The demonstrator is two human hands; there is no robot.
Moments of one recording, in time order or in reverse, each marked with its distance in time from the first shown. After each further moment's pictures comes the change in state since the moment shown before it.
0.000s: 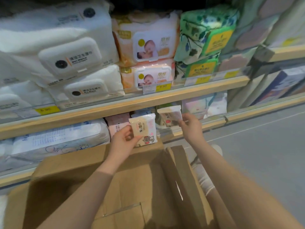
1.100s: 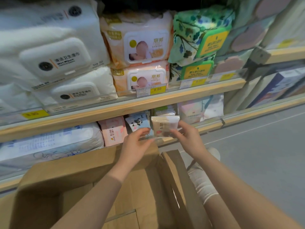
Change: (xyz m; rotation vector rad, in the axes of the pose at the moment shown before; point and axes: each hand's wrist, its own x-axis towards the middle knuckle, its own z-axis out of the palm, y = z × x) left_hand 0.012 0.005 0.046 0.258 -0.055 0.134; right_hand -0.017 0.013 -0.014 0.167 -0.179 -0.246
